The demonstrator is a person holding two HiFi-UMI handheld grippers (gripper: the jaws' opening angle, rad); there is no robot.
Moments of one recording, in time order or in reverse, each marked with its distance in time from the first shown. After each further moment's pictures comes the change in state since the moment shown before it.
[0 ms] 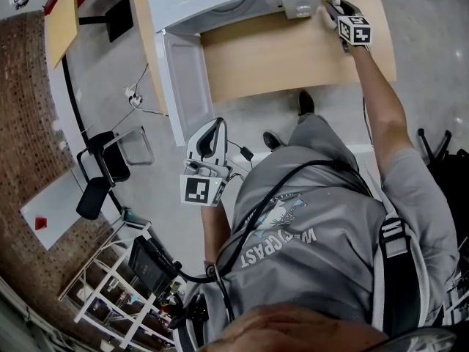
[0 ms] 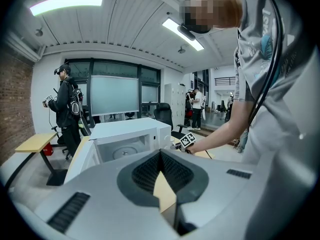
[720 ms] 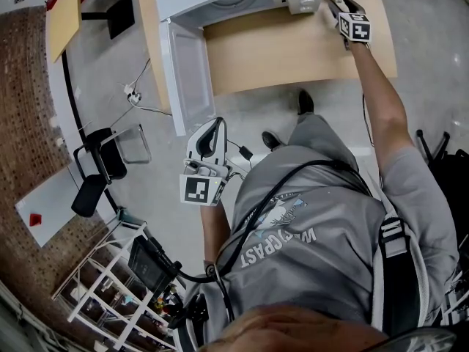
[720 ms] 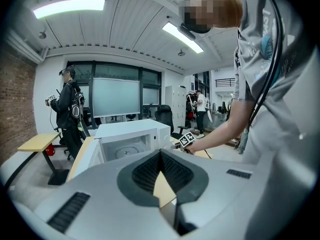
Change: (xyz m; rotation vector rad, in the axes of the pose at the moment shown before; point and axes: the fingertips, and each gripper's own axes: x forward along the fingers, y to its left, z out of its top) left arm -0.033 -0.005 -0.011 -0.002 -0.024 0.014; right arm -0.014 0.004 0.003 -0.028 0.013 -0.087
